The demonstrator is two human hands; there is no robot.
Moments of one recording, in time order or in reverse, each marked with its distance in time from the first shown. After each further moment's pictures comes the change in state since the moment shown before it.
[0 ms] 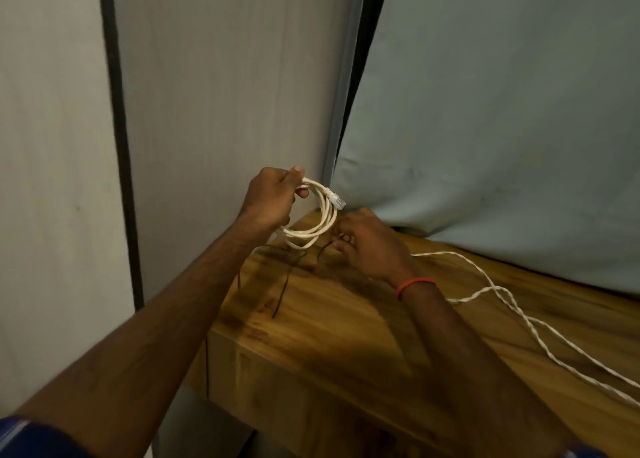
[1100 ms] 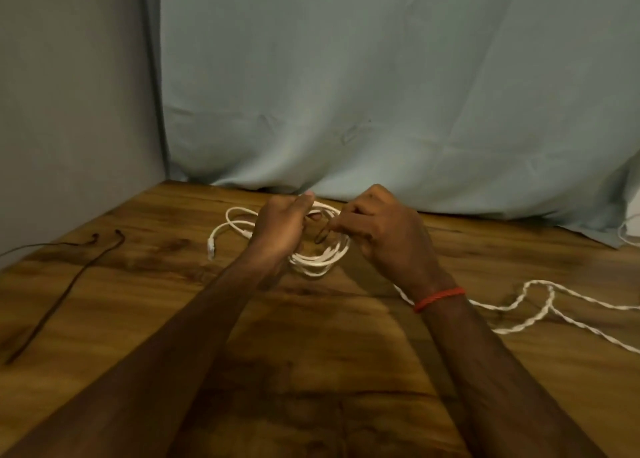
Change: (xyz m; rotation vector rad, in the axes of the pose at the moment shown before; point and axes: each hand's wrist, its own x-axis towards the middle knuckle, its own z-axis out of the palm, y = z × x) left_hand -0.056 -0.002 0.287 -0.240 -0.321 -0.135; right_hand -0.166 0.158 -0.096 -0.374 0.275 -0.066
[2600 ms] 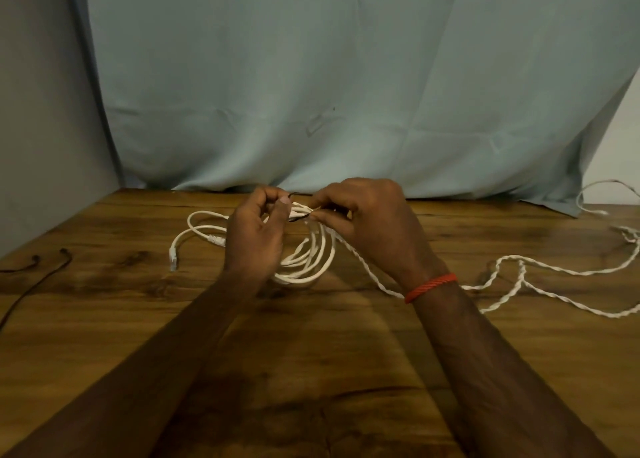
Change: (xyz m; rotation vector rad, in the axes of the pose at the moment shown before) left_hand -0.018 -0.012 0.011 -0.028 0.017 0.338; right_hand 0.005 -0.003 -0.022 0.168 0.003 0.225
